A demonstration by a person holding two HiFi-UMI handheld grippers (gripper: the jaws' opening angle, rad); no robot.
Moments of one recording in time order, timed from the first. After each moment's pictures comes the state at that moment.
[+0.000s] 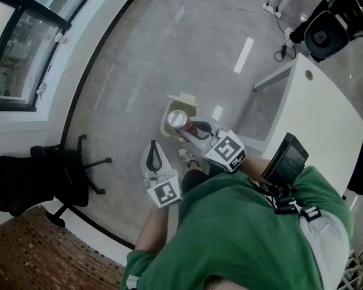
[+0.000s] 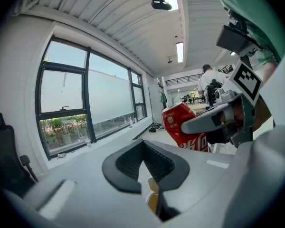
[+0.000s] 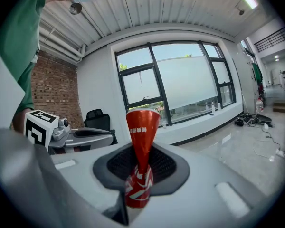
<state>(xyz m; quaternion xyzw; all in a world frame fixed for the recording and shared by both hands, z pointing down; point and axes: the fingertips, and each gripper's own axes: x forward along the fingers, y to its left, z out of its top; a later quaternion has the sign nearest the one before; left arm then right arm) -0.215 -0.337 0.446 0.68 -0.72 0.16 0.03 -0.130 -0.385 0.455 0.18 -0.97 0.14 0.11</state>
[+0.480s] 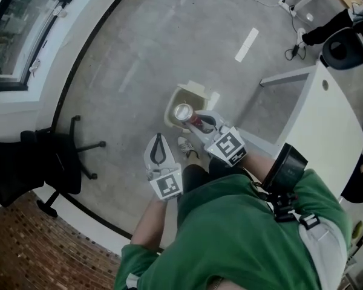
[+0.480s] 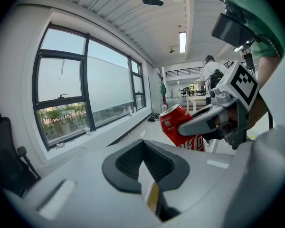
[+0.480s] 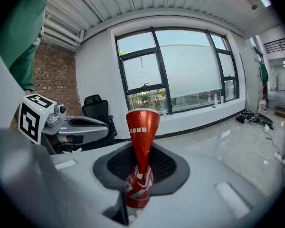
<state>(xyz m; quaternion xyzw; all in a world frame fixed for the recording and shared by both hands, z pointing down) -0.263 -0.347 0.517 0.68 -0.71 0.19 0.08 -0.180 -0.401 0.537 0.17 -0.96 0.13 0.18</state>
